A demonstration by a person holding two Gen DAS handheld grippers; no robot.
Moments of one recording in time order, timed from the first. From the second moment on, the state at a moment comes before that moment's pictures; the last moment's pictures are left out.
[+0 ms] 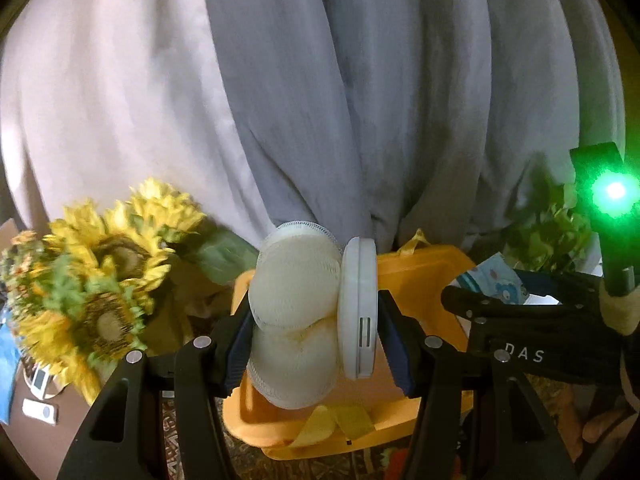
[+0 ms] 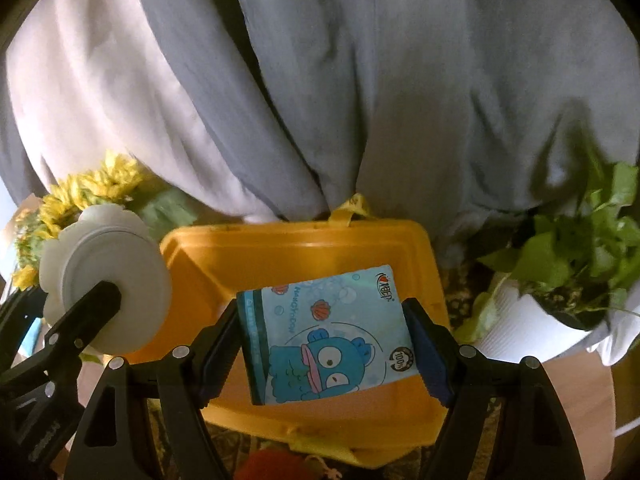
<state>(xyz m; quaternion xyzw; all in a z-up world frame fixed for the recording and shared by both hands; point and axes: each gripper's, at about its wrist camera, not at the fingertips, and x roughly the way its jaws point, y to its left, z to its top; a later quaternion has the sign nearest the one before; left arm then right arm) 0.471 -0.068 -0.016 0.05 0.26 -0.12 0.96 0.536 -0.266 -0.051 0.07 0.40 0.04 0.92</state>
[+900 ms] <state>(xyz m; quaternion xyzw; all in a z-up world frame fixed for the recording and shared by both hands) 0.496 -0.064 -0.028 0.07 0.34 -0.10 0.93 0.516 -0.272 -0.031 0.07 0.38 0.01 0.92</state>
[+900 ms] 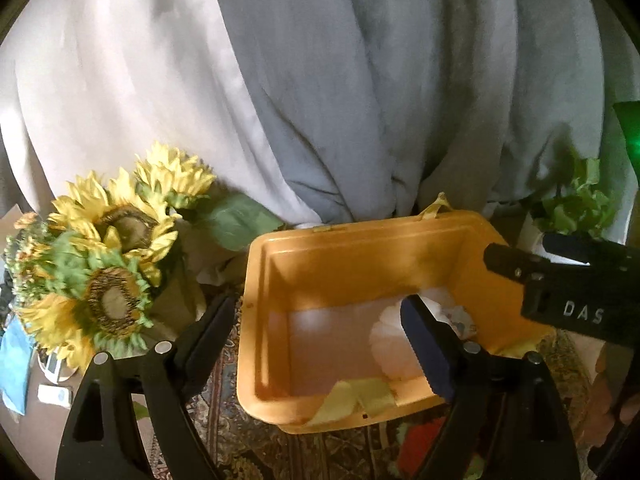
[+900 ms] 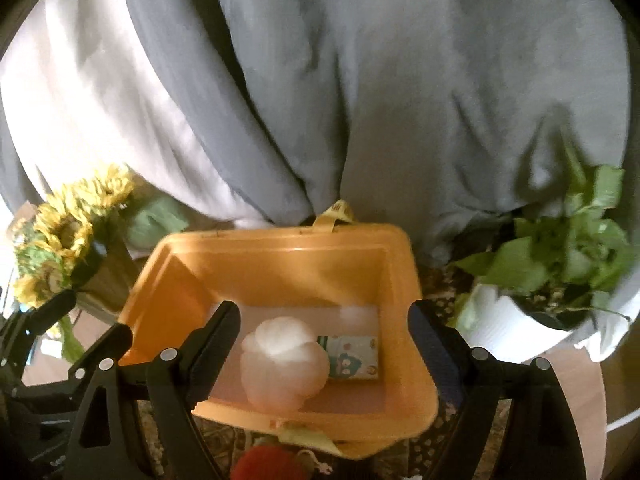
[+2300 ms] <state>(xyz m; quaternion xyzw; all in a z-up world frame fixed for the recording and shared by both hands) 0.355 -0.093 -0.047 0.13 0.29 -0.16 0.93 0.374 -0.302 -0.069 0.05 0.40 -0.02 0.91</state>
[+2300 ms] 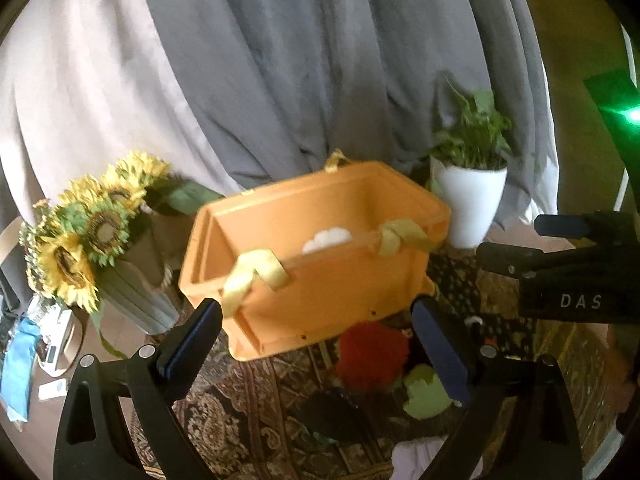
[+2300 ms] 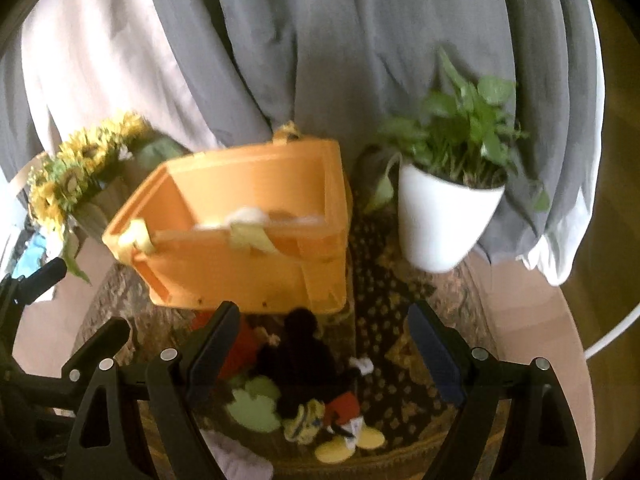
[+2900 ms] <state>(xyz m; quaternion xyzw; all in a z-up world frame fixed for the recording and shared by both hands) 0.369 -0.117 -0.122 0.18 0.37 -0.23 0.89 0.389 -0.299 -0.147 0.04 0.51 0.01 0.86</state>
